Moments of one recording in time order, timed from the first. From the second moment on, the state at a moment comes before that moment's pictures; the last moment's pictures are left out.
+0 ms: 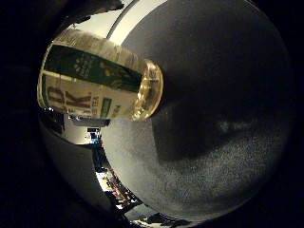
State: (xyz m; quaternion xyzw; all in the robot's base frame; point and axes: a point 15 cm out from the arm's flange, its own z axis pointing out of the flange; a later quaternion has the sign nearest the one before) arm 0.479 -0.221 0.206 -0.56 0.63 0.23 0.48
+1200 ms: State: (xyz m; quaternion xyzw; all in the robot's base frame) arm 0.452 -0.201 0.288 -0.61 0.61 0.23 0.45
